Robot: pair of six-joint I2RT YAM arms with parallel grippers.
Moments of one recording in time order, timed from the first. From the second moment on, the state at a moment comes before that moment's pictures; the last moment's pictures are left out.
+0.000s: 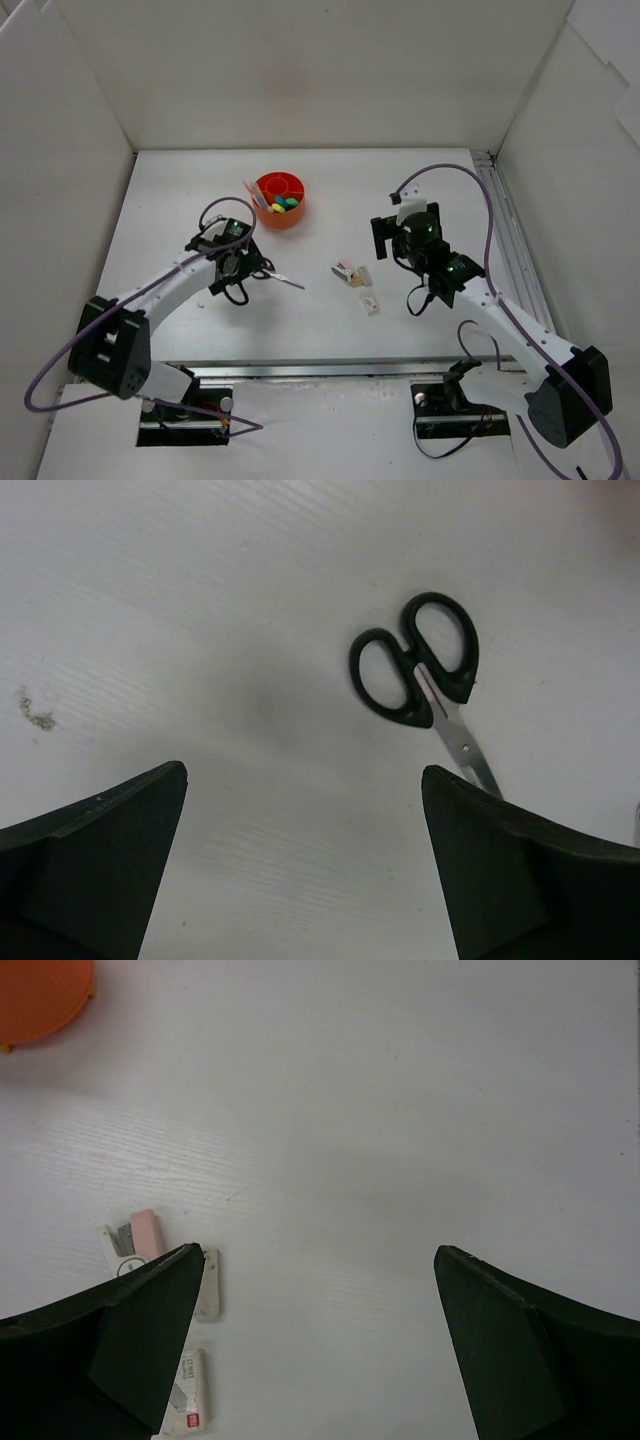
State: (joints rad) left arm -0.43 1.37 0.90 -0.64 -0.30 -0.89; right arm 0.51 1.13 0.81 -0.18 0.30 0.03
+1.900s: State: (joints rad) left arm -0.45 1.21 1.08 -0.24 -0.70 -0.42; right arm 0.50 1.02 0.73 -0.15 0.57 -0.03
